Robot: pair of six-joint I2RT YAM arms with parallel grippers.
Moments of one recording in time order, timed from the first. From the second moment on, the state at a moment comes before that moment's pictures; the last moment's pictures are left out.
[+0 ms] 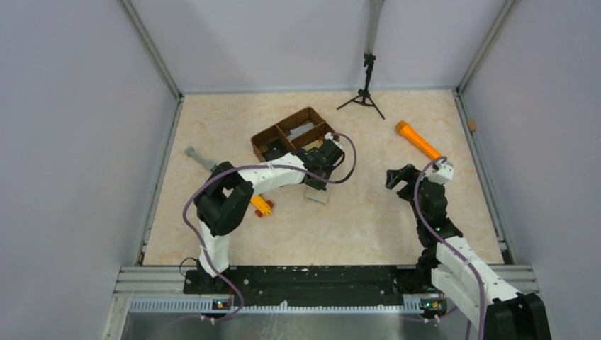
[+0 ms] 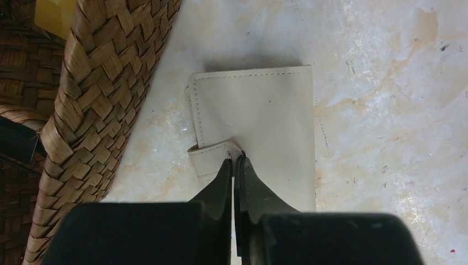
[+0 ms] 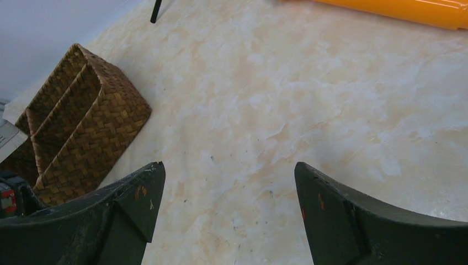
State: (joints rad) left arm -0.85 1.95 1.40 -0.55 -0.23 -0.32; right arm 0.25 0.73 0.19 0.27 0.24 0.60
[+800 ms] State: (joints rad) left arm -0.65 1.70 1.12 -0.31 0.21 -0.49; right arm 0.30 1.22 0.25 0.62 -0.27 0.62
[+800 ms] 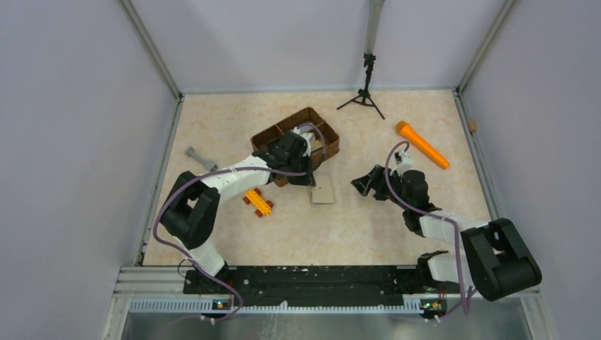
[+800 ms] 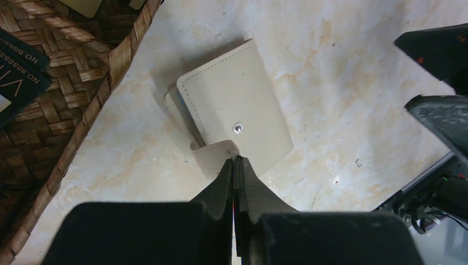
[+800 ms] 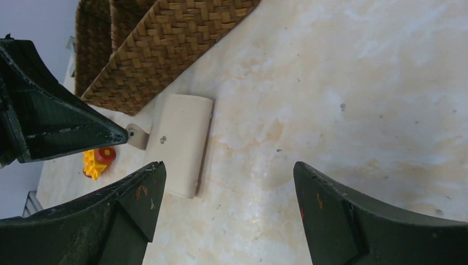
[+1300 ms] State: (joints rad) left arm -0.65 1.58 1.09 -0.27 0.32 -0.54; right arm 0.37 1.25 0.30 0.64 -0.31 0.59
